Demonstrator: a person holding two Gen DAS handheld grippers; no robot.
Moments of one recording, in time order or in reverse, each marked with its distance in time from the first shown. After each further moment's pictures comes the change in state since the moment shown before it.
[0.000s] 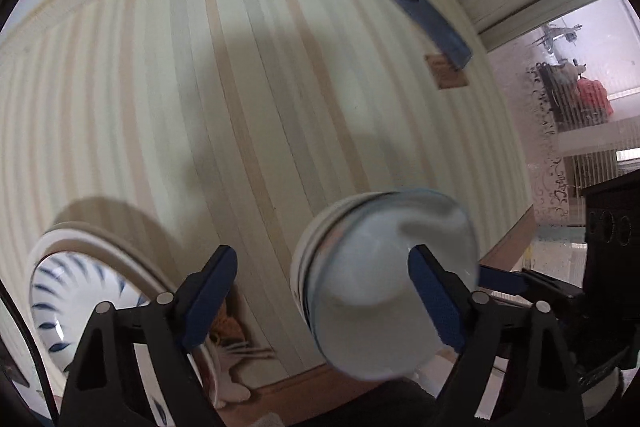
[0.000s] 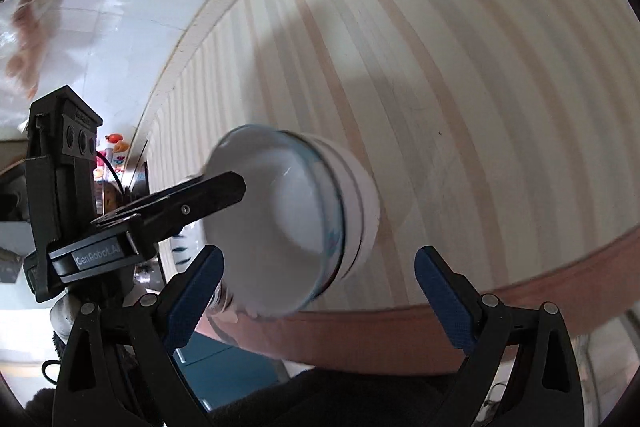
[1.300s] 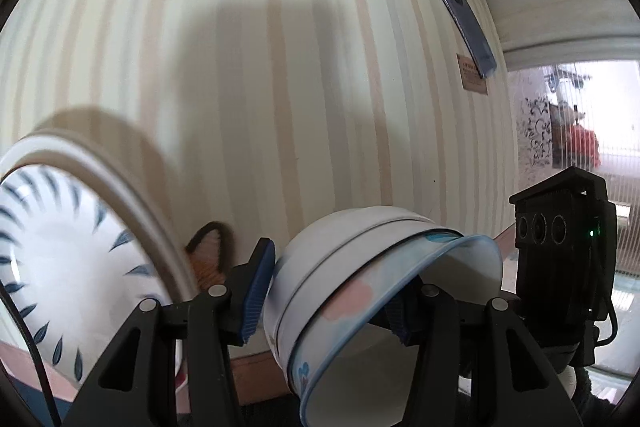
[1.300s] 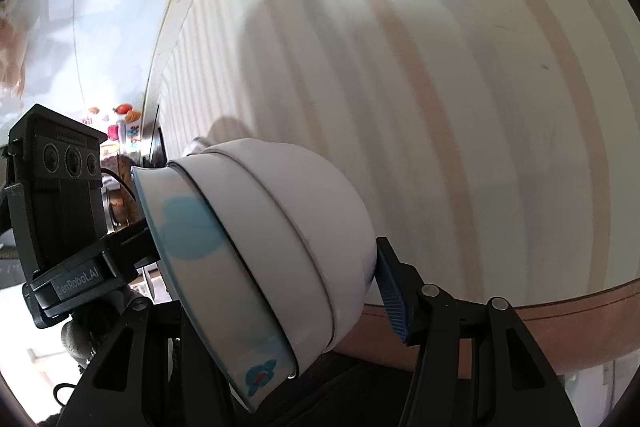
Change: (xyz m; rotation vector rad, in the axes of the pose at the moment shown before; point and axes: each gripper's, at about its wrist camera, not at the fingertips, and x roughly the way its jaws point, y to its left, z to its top) left arm -0.003 0.046 -0.022 -0.215 0.059 -0.118; right arm 0.095 0.039 0.033 0.033 0.215 0.114
